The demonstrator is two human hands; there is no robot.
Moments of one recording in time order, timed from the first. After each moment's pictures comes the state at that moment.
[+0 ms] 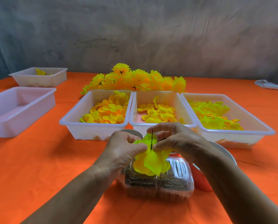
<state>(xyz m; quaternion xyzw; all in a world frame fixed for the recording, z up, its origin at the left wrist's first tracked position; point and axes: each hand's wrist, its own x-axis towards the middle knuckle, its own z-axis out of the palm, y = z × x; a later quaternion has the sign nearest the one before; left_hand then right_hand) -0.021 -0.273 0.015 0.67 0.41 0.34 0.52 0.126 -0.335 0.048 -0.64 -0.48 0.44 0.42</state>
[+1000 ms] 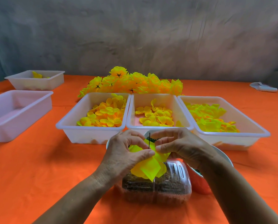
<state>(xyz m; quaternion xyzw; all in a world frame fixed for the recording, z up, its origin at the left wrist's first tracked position) -0.023 -0.272 0.009 0.79 0.29 0.38 0.37 0.138 -0.344 0.044 -0.62 -0.40 0.48 0.48</state>
